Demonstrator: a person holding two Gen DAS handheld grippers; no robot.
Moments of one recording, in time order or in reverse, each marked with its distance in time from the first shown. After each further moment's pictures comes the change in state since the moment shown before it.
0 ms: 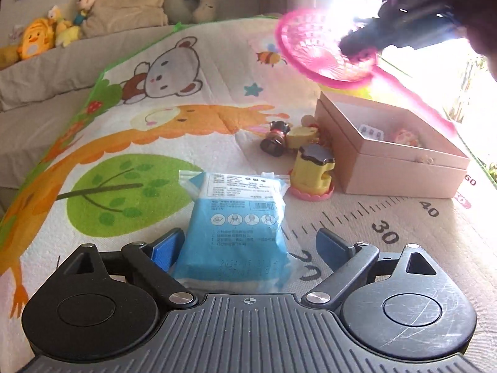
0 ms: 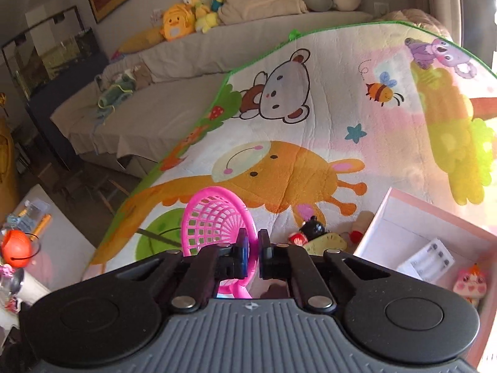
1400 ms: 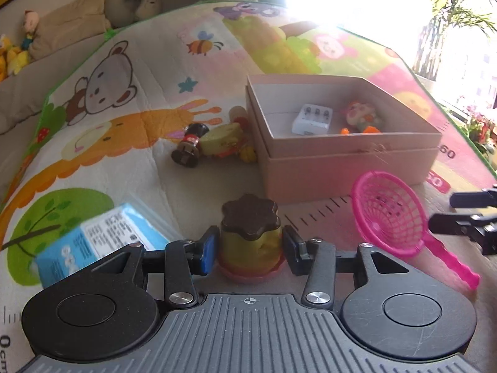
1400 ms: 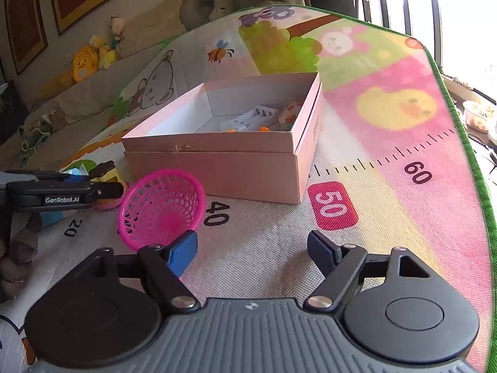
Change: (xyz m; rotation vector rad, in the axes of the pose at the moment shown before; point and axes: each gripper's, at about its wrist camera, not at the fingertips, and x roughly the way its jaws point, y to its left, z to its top) left arm 0.033 -0.085 0.014 0.171 0.087 -0.090; right arm -0.048 -0.104 -0.218 0.190 -0.189 -0.339
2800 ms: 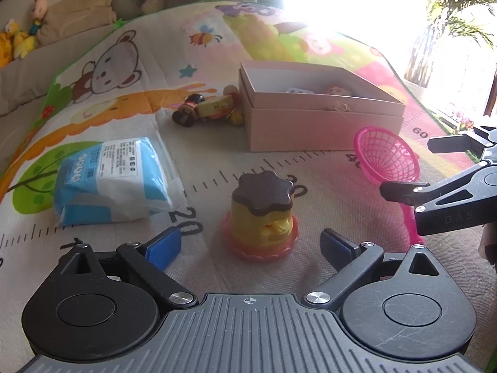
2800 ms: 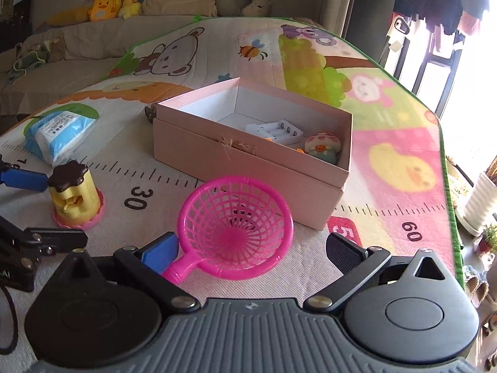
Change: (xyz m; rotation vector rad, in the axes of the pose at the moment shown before) left arm -0.033 -0.007 -0.049 -0.050 -0.023 -0.012; right arm -0.003 0.070 -0.008 -0.364 -0.008 -0.213
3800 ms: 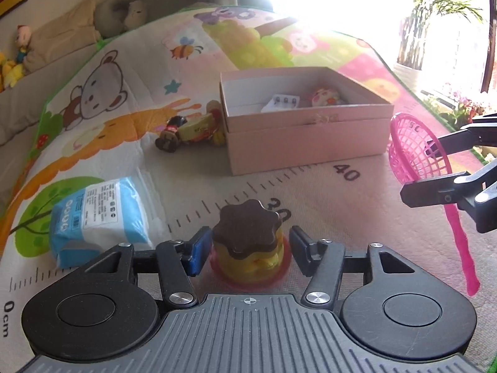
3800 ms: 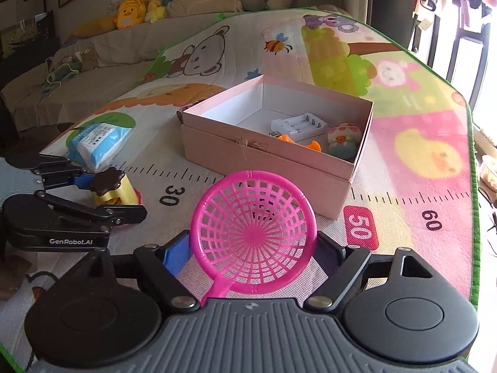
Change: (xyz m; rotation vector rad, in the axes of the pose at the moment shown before) left arm -0.002 -0.024 0.031 0.108 -0.010 0.010; right arm -0.033 -0.039 0.019 0.087 0.031 0.273
